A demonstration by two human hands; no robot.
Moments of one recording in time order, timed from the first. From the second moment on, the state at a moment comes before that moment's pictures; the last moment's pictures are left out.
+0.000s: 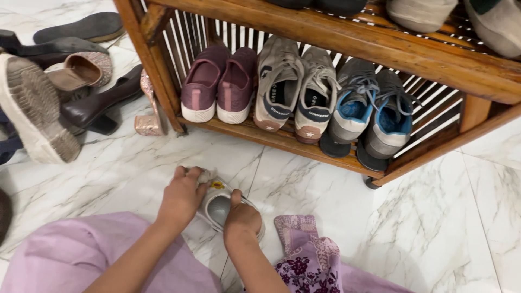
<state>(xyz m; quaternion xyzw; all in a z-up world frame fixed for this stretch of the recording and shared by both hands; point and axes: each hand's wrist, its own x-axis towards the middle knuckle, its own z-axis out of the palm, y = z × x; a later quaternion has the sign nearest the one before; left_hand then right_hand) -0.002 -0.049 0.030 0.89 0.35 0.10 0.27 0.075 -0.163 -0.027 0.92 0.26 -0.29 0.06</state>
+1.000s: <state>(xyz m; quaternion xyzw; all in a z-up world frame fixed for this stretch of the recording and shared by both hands) -0.047 -0.029 0.027 0.88 0.39 0.18 0.22 0.081 -0.175 -0.057 0.92 0.28 -0.26 0.09</state>
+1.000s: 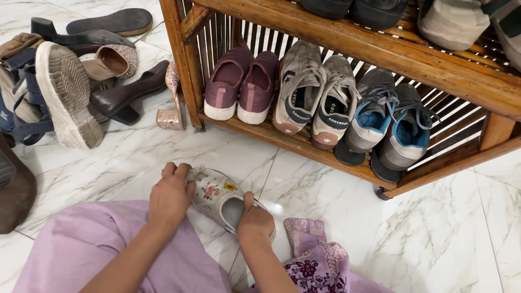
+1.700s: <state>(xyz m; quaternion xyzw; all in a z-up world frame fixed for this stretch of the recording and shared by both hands) -0.036 -0.033 0.013 0.85 0.37 0.20 0.31 0.064 -0.182 -0.037 0.91 0.29 -0.27 0.10</state>
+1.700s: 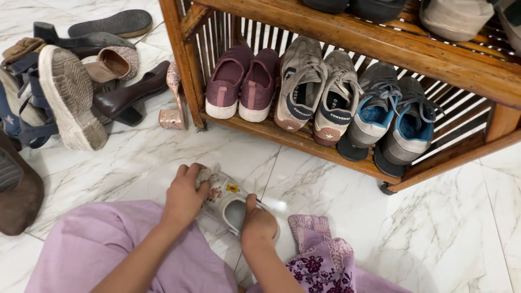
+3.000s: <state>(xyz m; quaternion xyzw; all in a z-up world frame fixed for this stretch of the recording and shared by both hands) -0.044 -0.068 0.060 0.96 0.24 0.05 0.16 0.103 -0.183 -0.037 0.68 0.10 -0.59 -0.42</state>
